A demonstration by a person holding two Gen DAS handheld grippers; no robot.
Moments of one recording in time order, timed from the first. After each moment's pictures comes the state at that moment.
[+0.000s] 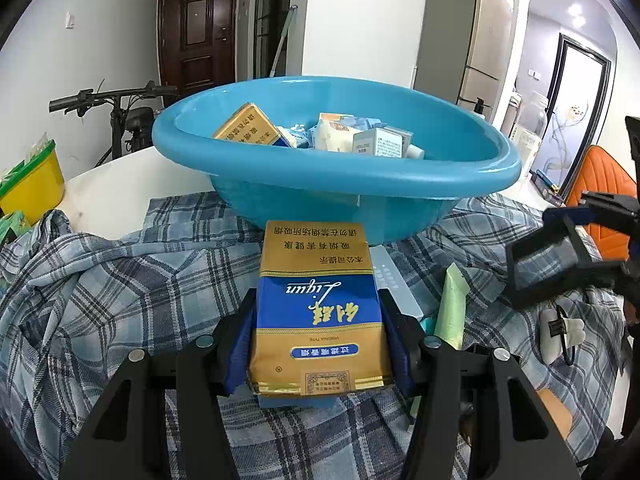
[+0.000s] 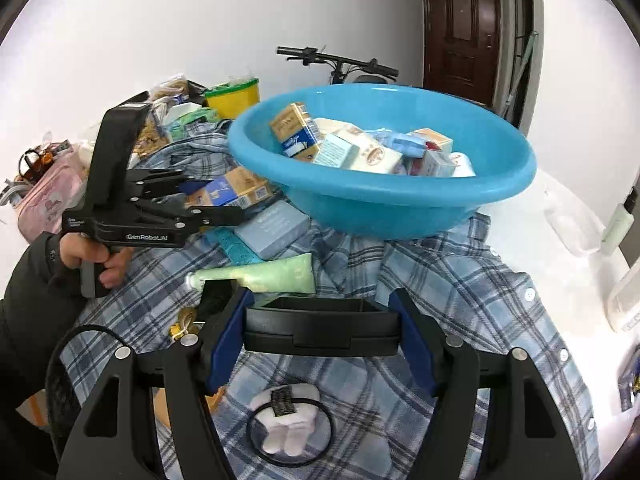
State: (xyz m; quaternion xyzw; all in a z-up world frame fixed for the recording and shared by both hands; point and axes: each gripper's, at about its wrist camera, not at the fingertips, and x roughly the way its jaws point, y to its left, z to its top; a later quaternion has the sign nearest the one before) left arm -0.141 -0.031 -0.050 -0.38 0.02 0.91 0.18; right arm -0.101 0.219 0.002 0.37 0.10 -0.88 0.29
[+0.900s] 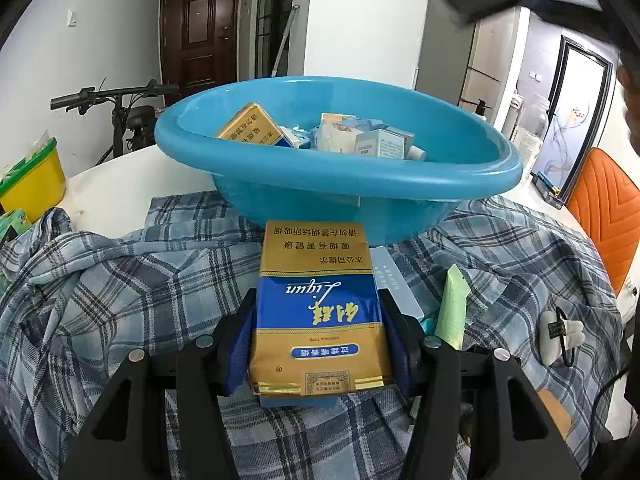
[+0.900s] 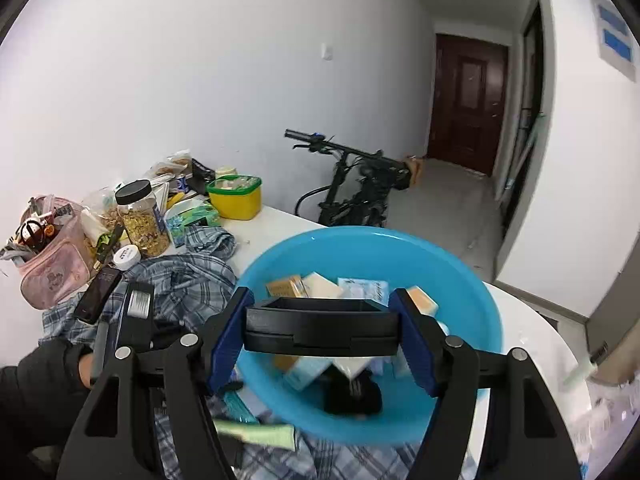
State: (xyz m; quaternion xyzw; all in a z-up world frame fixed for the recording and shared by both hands) left arm -0.141 -0.030 -0.052 -0.38 0.02 0.91 0.17; right arm -0.182 0.157 0.139 0.27 0.11 -0.90 0.33
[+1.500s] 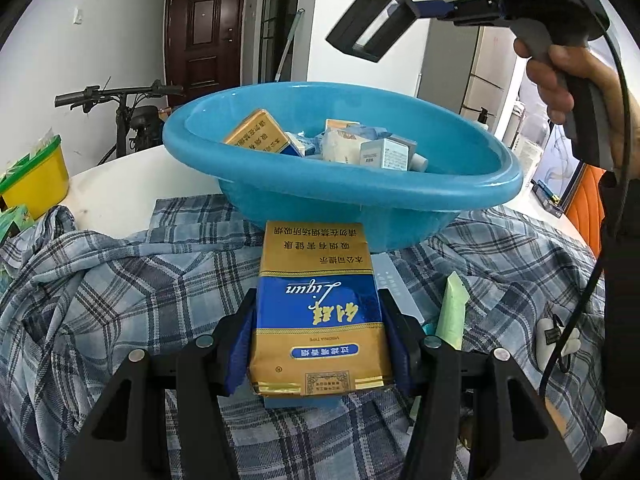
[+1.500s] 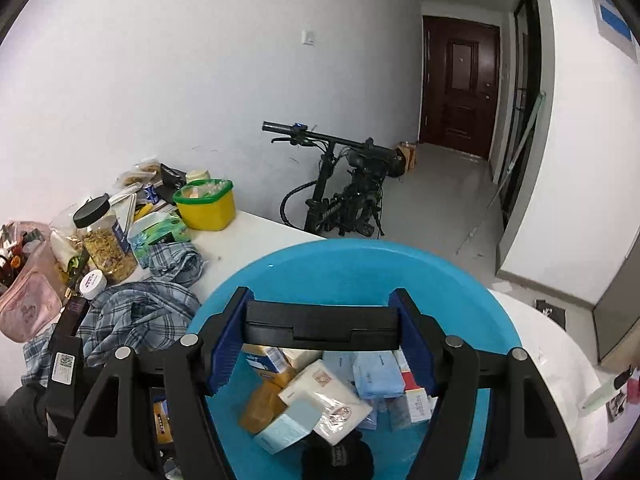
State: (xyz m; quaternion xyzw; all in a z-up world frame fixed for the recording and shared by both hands) left arm -0.140 -0.036 -0.048 -0.37 0.01 0.91 0.17; right arm -0.261 0.138 0.110 0.30 0.08 -0.90 0.31
